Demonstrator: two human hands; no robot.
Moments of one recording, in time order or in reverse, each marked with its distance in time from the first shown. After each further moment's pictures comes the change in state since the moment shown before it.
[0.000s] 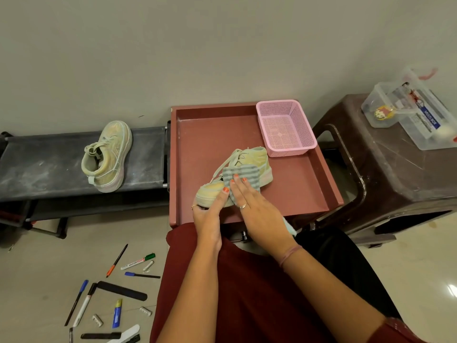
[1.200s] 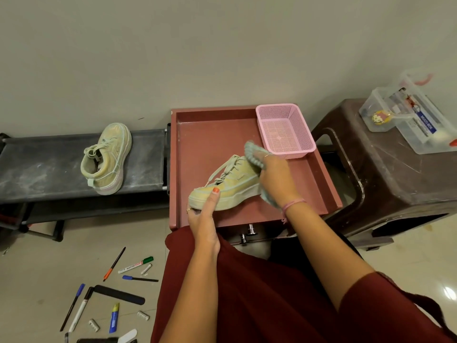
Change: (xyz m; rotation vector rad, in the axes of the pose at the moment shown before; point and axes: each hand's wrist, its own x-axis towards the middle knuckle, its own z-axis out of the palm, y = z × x) left_hand 0.006 -0.001 -0.006 -0.121 0.090 0.022; right_hand 0.076 0.041 -0.042 0.313 0.029 0.404
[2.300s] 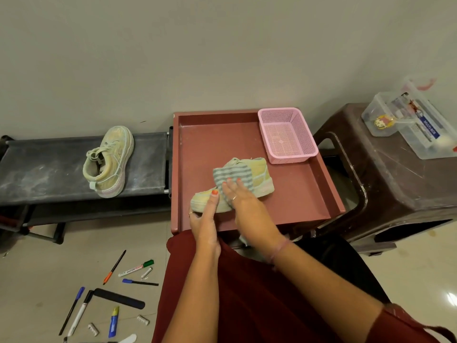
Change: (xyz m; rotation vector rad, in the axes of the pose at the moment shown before) left_hand 0.004 0.000 0.000 0.042 0.005 -0.015; right_hand -0.063 -0.033 0.045 -0.084 -0.126 -0.277
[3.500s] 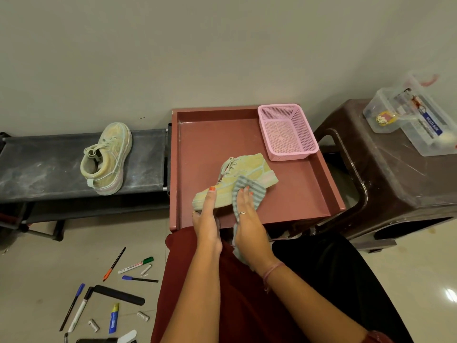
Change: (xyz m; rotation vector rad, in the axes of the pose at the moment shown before) left_hand 0.001 -0.005 0.004 0.026 0.016 -0.140; right_hand -0.034 0.011 0.046 0.203 0.106 0.228
